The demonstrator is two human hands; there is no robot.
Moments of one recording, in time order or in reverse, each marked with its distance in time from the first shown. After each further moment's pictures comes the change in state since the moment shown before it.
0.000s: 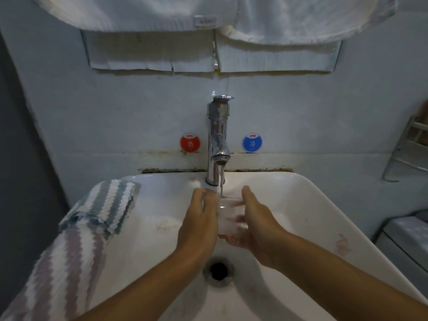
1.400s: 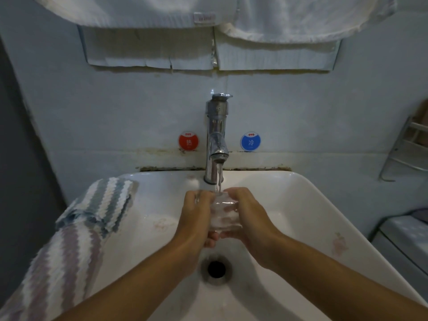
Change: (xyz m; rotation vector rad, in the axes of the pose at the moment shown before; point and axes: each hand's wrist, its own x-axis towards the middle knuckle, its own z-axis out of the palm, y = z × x) left_hand 0.004 0.008 -0.005 -0.153 -0.046 -0.189; right_hand 0.007 0.005 0.003 -0.108 -0.001 -0.159
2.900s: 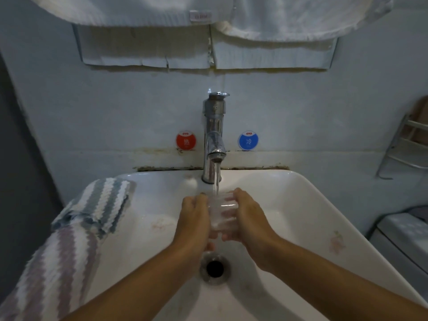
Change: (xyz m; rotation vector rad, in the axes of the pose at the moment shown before) left_hand 0.002 -0.008 0.003 0.050 0.047 -0.004; right_hand -0.003 0.003 -0.001 -0.046 0.046 0.000
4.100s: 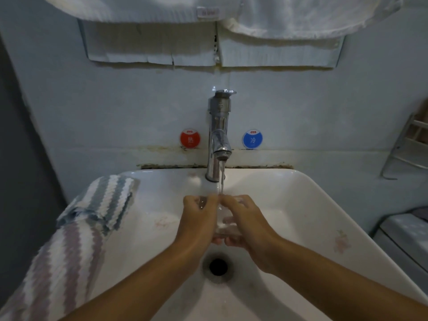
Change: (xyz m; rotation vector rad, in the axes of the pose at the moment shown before) left_hand -0.009 0.007 -0.006 0.004 -0.021 0.047; right_hand -0.004 0.006 0.004 -0.035 -0.046 0.047
